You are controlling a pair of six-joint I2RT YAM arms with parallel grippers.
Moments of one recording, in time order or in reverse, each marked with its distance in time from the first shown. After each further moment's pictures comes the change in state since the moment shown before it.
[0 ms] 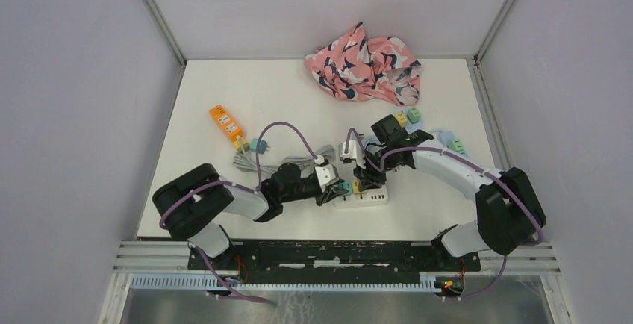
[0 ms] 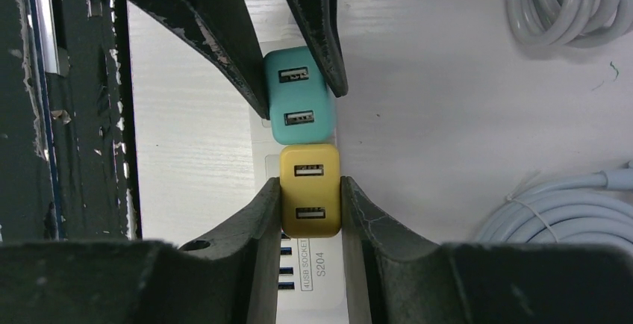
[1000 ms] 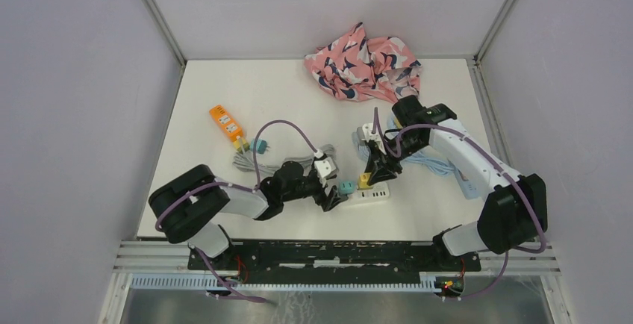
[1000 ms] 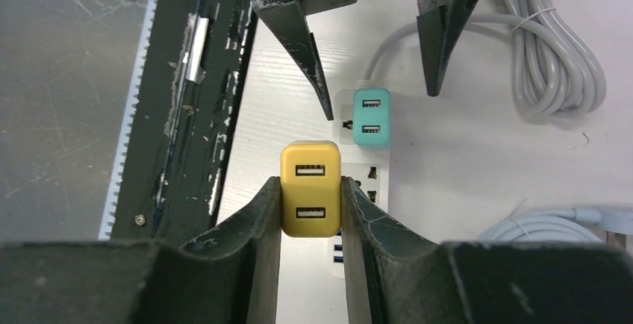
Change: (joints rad) left arm 0.010 -0.005 0.023 -0.125 -0.061 -0.105; right arm -0.166 -0.012 0.242 -0.491 -0.288 -0.325
